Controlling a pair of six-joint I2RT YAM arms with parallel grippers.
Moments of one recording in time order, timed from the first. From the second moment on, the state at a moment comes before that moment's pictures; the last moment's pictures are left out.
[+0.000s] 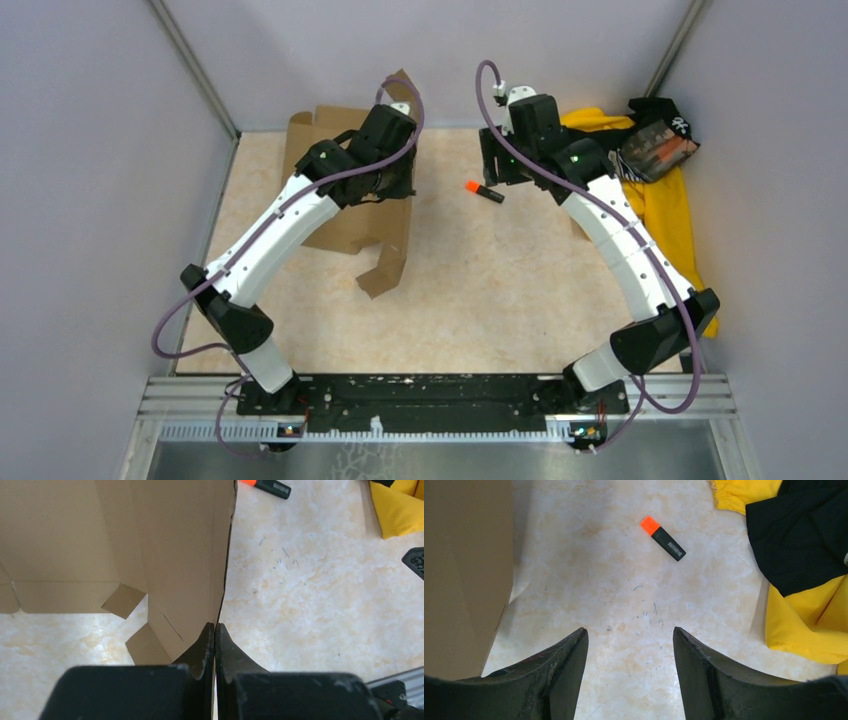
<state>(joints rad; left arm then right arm) -0.77 1.69 1.96 -1.03 -0.32 -0.51 0.48 1.49 1.73 -0.91 0.16 0.16</state>
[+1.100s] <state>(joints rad) -0.57 1.82 1.90 -1.00 0.17 -0.88 0.77 1.34 1.51 -0.70 0.30 -0.03</state>
